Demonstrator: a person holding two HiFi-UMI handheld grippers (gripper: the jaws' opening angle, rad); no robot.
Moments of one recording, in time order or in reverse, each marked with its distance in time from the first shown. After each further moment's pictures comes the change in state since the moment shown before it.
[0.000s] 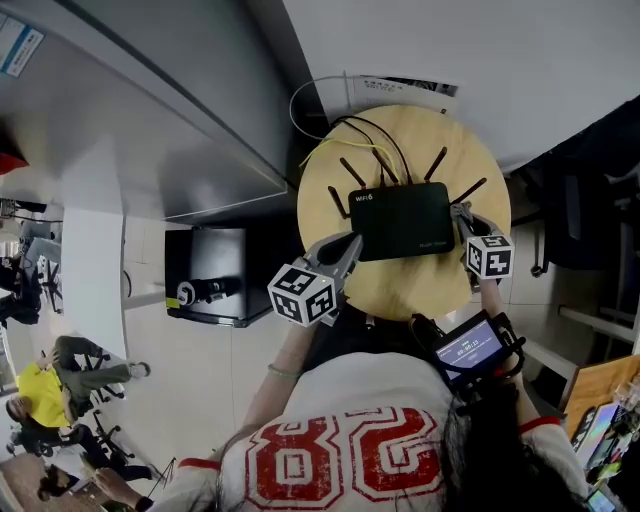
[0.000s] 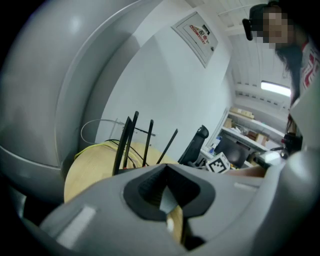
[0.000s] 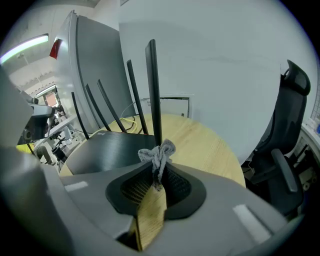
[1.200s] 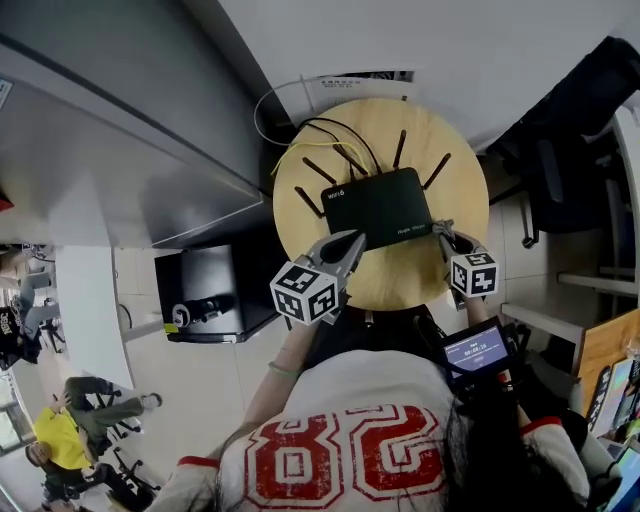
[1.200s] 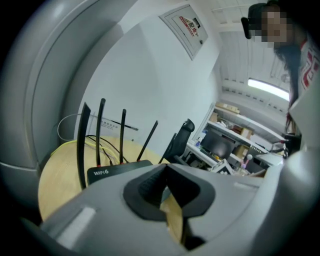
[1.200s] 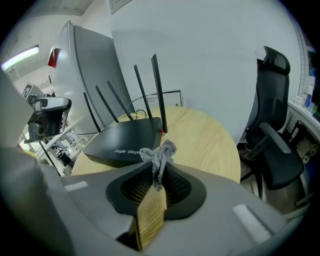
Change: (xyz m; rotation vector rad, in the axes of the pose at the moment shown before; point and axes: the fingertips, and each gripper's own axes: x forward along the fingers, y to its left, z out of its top) left arm 0.025 -0.048 -0.017 0.060 0.069 -0.154; right arm -0.051 0.030 -0.072 0.136 -0.002 -0.010
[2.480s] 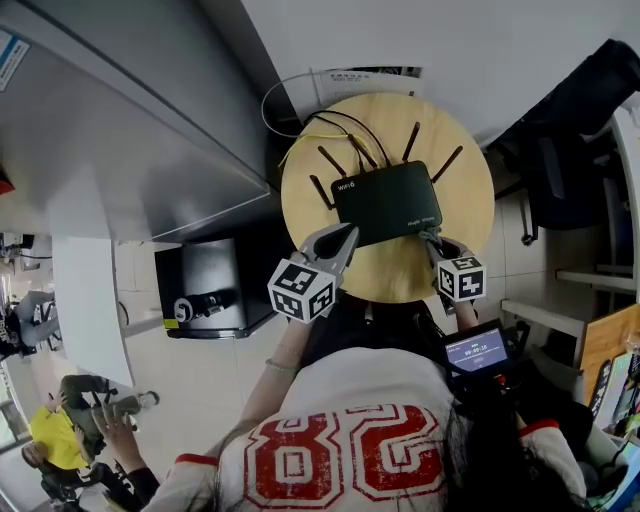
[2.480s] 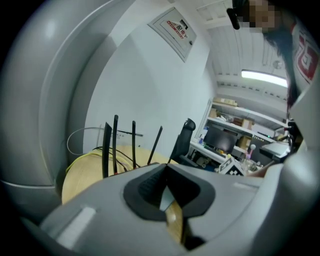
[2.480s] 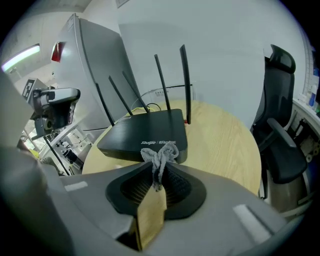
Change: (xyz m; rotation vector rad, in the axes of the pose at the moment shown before) left arm -0.032 0.019 0.006 0.116 -0.025 0.042; right arm 0.007 0.060 -0.019 -0.009 0.050 0.034
